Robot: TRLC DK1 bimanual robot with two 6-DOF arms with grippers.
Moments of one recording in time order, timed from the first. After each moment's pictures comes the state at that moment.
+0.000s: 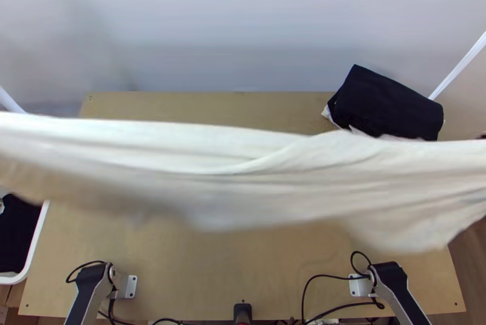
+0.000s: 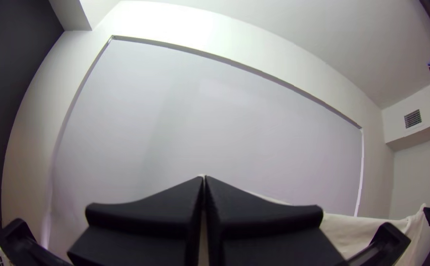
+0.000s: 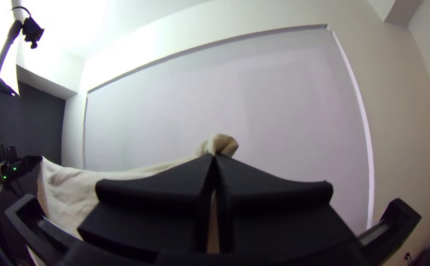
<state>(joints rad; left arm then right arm) 0.25 0.67 1.65 -0.47 0.14 -0.37 0.13 0.58 1.62 -0.53 -0.12 0.21</state>
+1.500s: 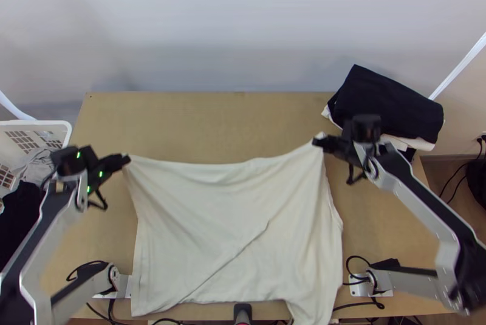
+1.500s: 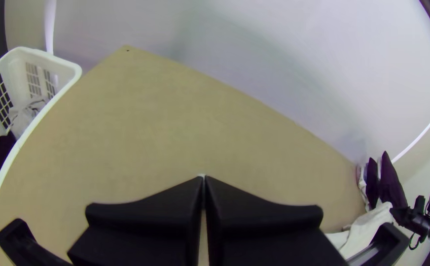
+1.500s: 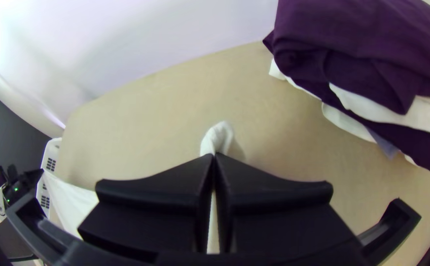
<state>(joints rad) 0.17 1.18 0.69 -0.11 0.20 -0.31 0.25 1.42 1.00 -0.27 -0.11 0.44</state>
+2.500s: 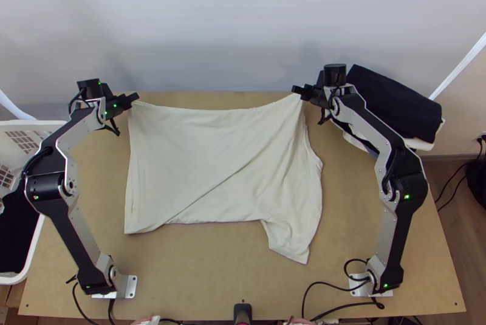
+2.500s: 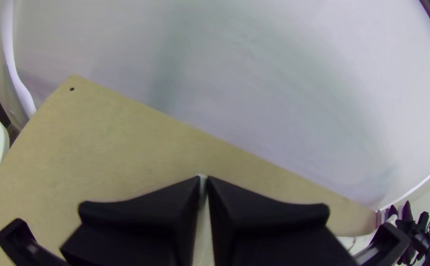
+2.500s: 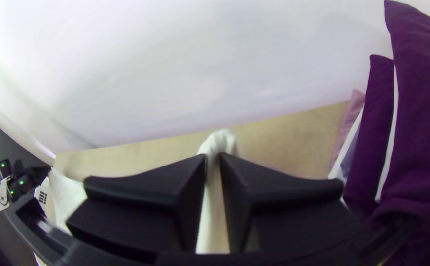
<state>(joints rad) 0.17 2.10 1.59 -0.08 0.20 -0.33 0.23 2.13 1.75 -0.22 -0.10 0.43</state>
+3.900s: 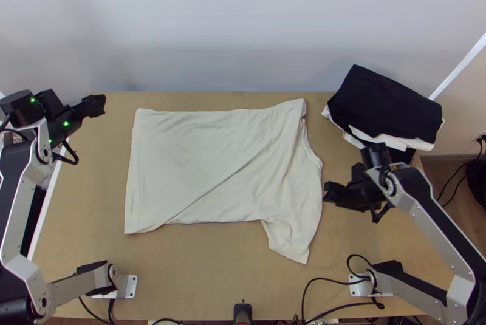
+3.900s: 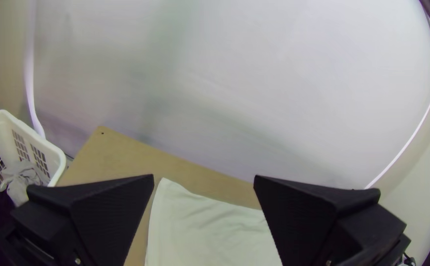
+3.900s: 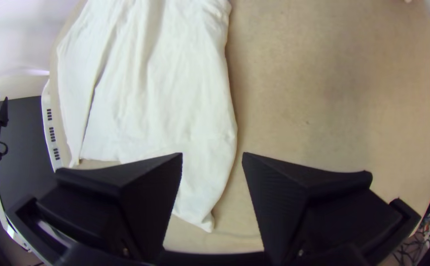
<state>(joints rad) 0.25 1.27 1.21 -0.33 0.33 -0.29 0.21 1.18 0.84 -0.96 -0.34 0.46</state>
